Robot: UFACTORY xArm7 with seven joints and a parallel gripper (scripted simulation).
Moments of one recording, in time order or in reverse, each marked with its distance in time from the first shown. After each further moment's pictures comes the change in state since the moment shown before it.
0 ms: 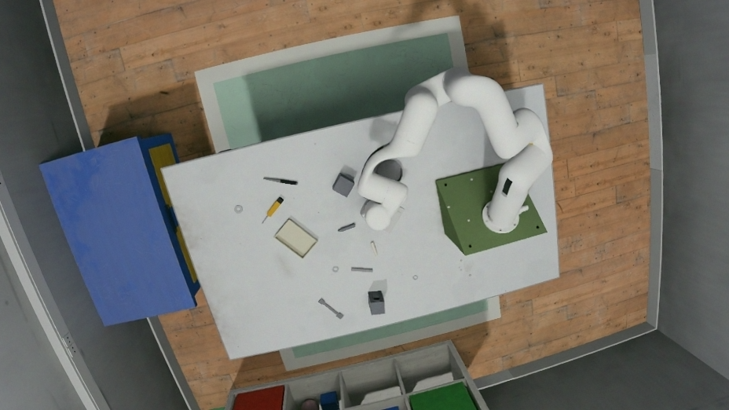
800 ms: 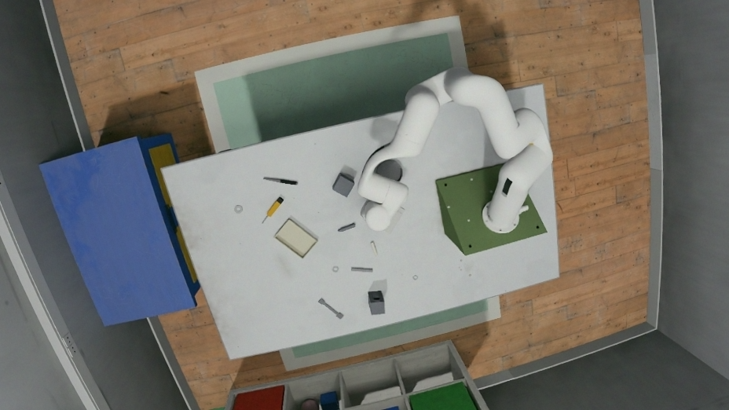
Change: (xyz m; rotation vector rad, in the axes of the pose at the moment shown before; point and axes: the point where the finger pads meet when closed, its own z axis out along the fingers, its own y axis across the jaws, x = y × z) arm 0.000 -0.001 -0.009 0.000 0.002 0.000
